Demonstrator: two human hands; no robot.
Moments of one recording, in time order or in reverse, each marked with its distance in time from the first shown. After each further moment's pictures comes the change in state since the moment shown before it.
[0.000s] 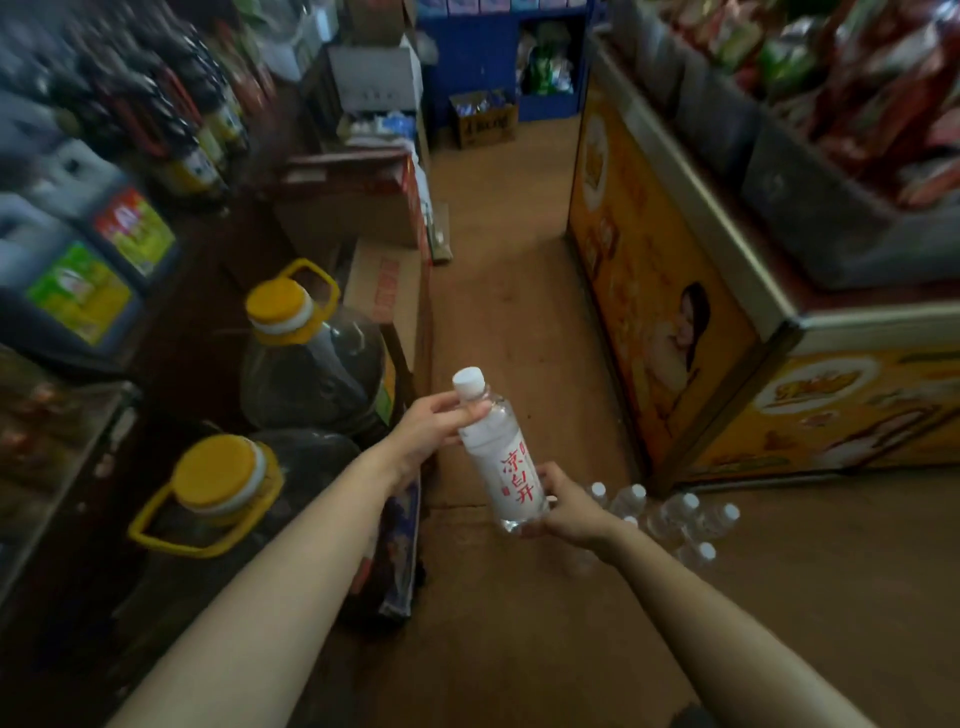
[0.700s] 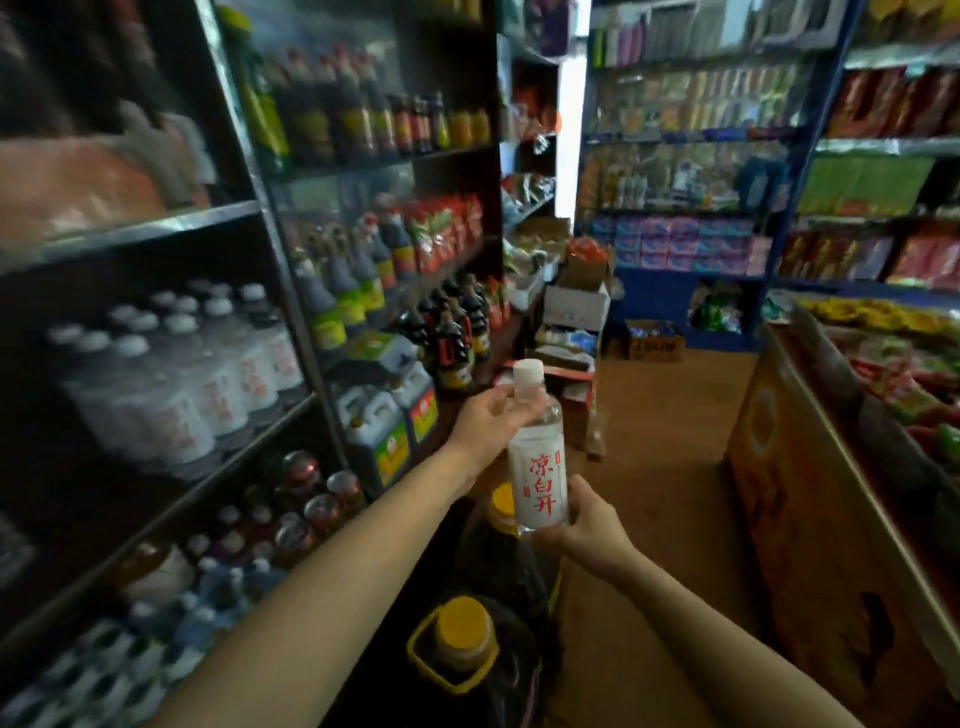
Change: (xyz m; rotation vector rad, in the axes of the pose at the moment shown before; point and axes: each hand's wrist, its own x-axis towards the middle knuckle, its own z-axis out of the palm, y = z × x) left_hand -0.210 0.283 -0.183 -0.052 0.562 0.385; right_hand -0.088 -0.386 0.060 -0.115 -0.018 -0.466
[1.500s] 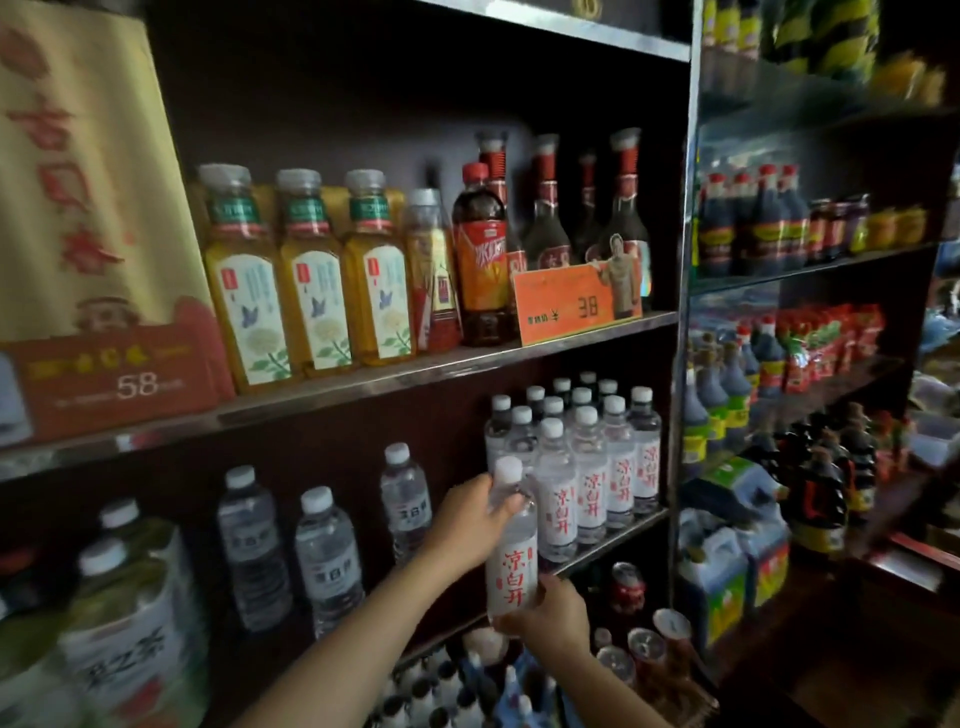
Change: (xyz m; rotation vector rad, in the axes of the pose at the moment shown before) left_hand -0.129 -0.020 -0.379 0.780 0.738 -0.115; right_hand 0.068 -0.188 0.407 -0.210 -0.349 -0.217
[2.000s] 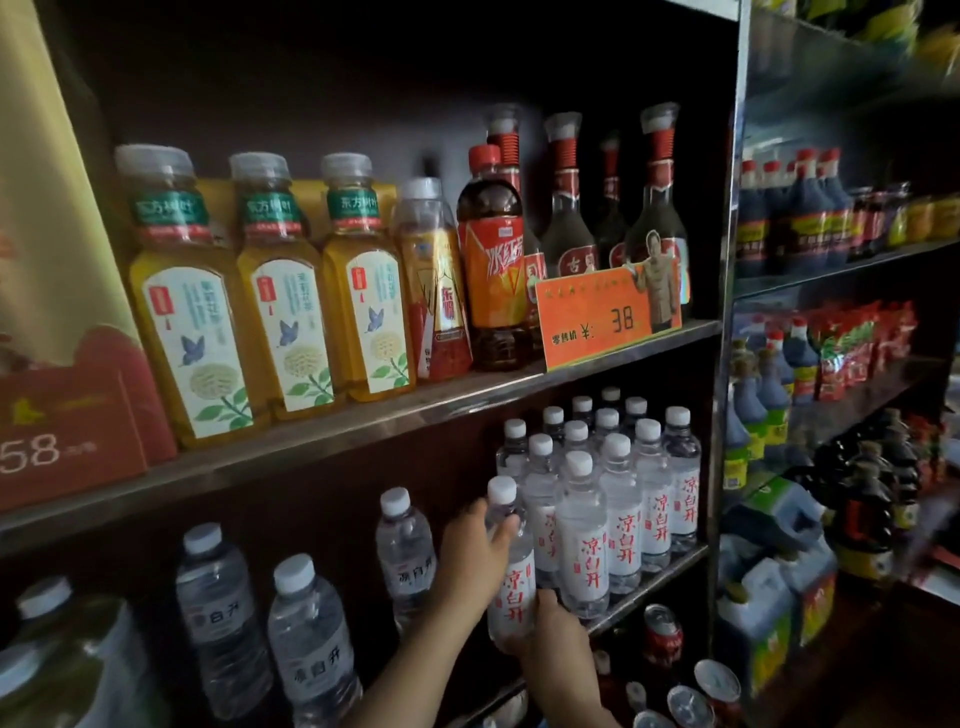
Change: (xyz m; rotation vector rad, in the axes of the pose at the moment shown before) left_hand 0.064 -0.044 0.021 0.012 0.179 -0.107; right_hand 0.068 -0.030 0.027 -0.173 -0.027 -0.027
